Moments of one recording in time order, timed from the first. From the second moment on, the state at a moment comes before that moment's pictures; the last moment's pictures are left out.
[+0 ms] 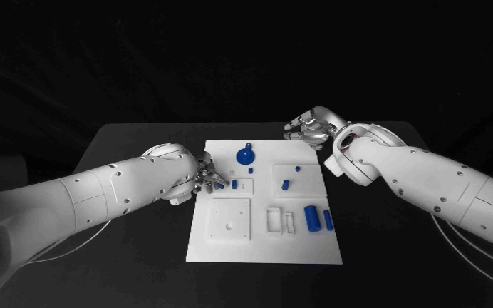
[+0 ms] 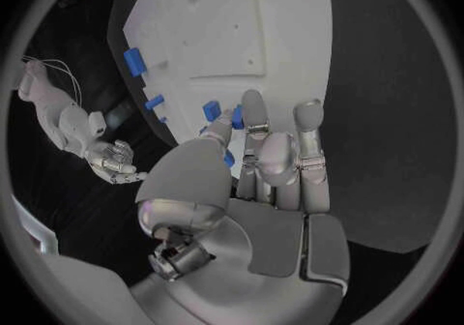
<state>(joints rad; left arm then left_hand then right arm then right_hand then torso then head) 1.31 -0.48 -0.23 1.09 -0.99 -0.01 -0.45 1.10 0.07 0.14 -0.04 0.14 1.13 -0.03 0.27 1.02 1.47 -0.06 0.55 0.29 1.44 -0.13 1.27 0.88 0.05 1.31 -0.15 0.61 1.31 1.07 -0.73 0.27 1.31 -1.15 -0.30 -0.13 1.26 -0.12 0.23 -0.02 0.53 1.05 0.11 0.07 0.07 1.30 -0.01 1.10 1.23 1.46 -0.07 0.97 1.22 0.08 1.46 -0.09 0.95 1.31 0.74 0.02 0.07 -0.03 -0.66</state>
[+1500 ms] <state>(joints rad) 1.30 -0.47 -0.23 1.07 -0.99 -0.01 -0.46 1.07 0.02 0.11 0.02 0.10 1.13 -0.02 0.27 1.03 1.47 -0.06 0.54 0.29 1.44 -0.13 1.26 0.86 0.05 1.32 -0.15 0.60 1.31 1.07 -0.73 0.27 1.31 -1.15 -0.30 -0.13 1.26 -0.12 0.22 -0.01 0.53 1.05 0.11 0.07 0.07 1.30 -0.01 1.10 1.23 1.46 -0.07 0.97 1.22 0.08 1.46 -0.09 0.95 1.31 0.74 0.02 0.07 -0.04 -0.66</state>
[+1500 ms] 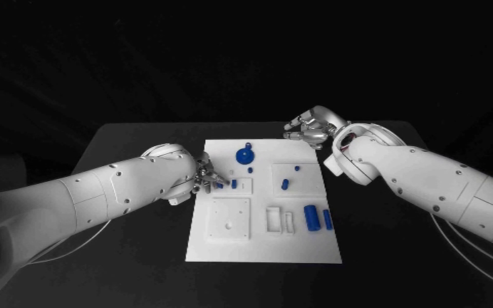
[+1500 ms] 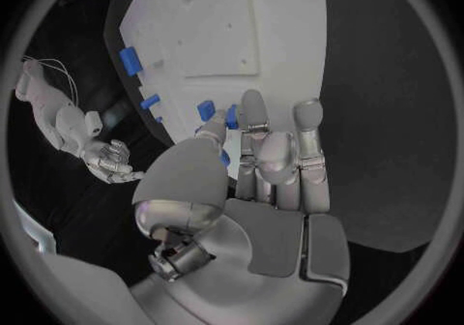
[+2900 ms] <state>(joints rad) 1.30 -0.47 -0.23 1.07 -0.99 -0.02 -0.46 1.05 -0.10 0.17 0.13 0.05 1.14 -0.02 0.28 1.04 1.47 -0.06 0.53 0.29 1.44 -0.14 1.25 0.86 0.05 1.31 -0.15 0.59 1.31 1.06 -0.72 0.27 1.30 -1.15 -0.30 -0.13 1.26 -0.12 0.22 -0.01 0.53 1.05 0.11 0.07 0.07 1.30 -0.01 1.10 1.23 1.46 -0.07 0.97 1.22 0.08 1.46 -0.09 0.95 1.31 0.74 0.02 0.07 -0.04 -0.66</state>
